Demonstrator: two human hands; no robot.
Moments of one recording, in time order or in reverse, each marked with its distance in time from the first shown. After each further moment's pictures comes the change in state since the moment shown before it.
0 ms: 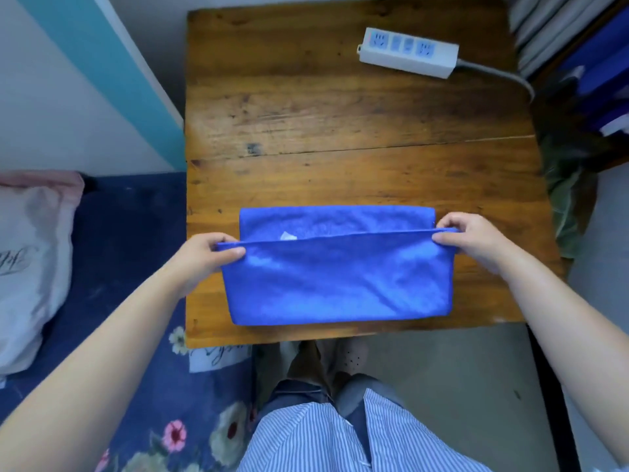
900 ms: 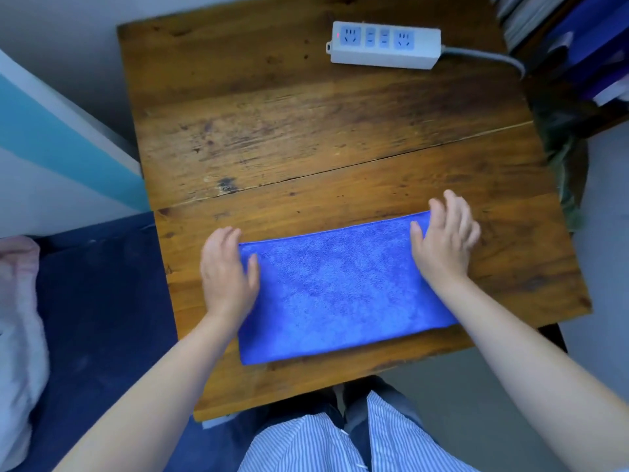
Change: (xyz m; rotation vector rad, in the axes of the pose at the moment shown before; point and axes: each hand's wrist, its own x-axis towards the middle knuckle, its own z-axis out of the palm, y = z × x) left_hand 0.086 0.003 0.040 0.718 0.519 0.495; right_hand 0.055 0.005 0.070 -0.808 0.807 -0.111
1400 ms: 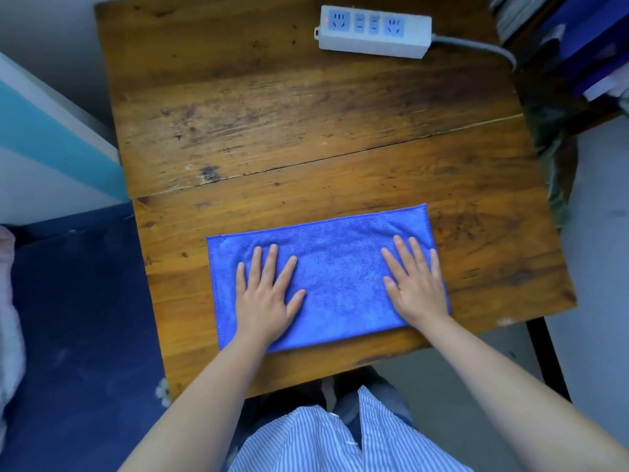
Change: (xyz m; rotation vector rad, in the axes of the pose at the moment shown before) left_hand -0.050 0.023 0.051 0.345 -0.395 0.189; right_hand -0.064 0.031 0.024 -0.094 -0.276 -0.309
